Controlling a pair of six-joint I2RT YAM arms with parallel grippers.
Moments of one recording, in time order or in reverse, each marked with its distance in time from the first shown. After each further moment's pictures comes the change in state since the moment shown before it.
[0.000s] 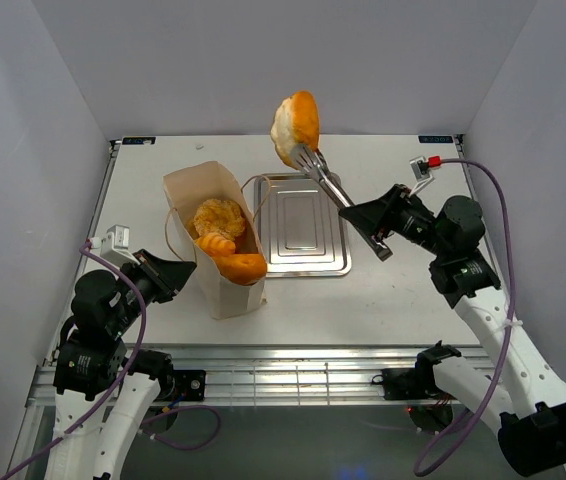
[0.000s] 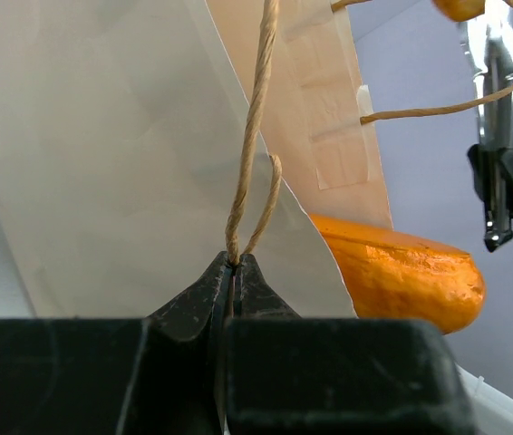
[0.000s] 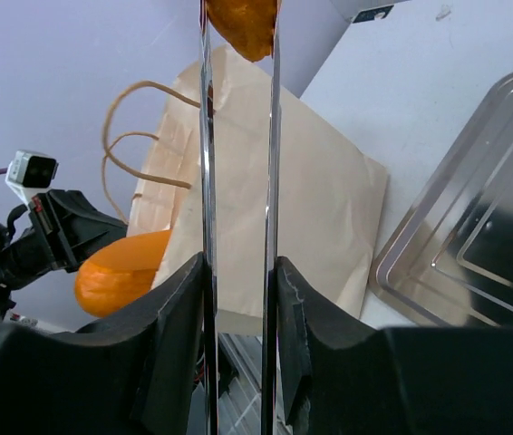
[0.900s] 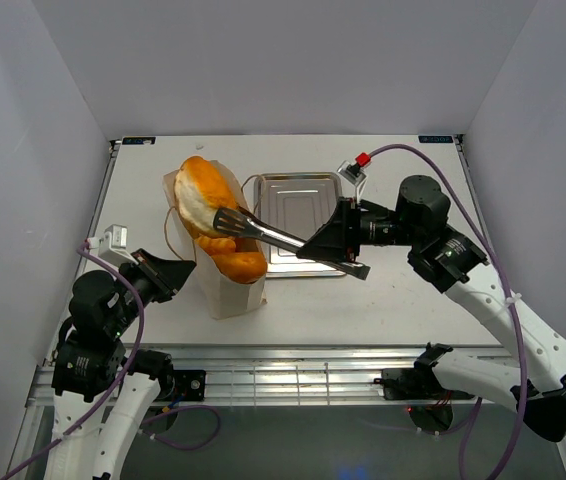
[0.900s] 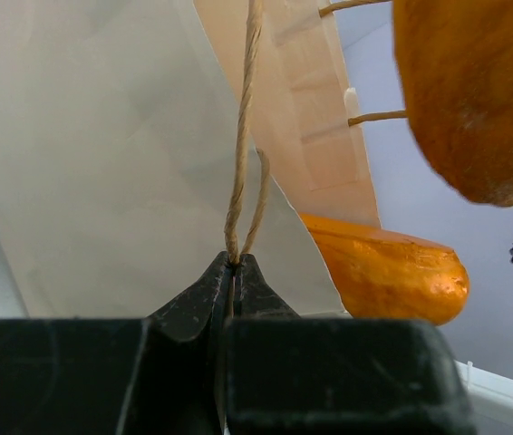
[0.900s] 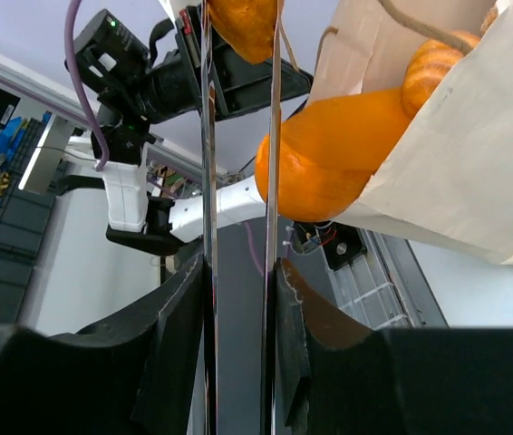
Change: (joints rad) left arm 0.000 0.001 0.015 -0.002 0.000 -0.018; right arm 0.348 0.154 0.318 -0.283 -0.222 -0.023
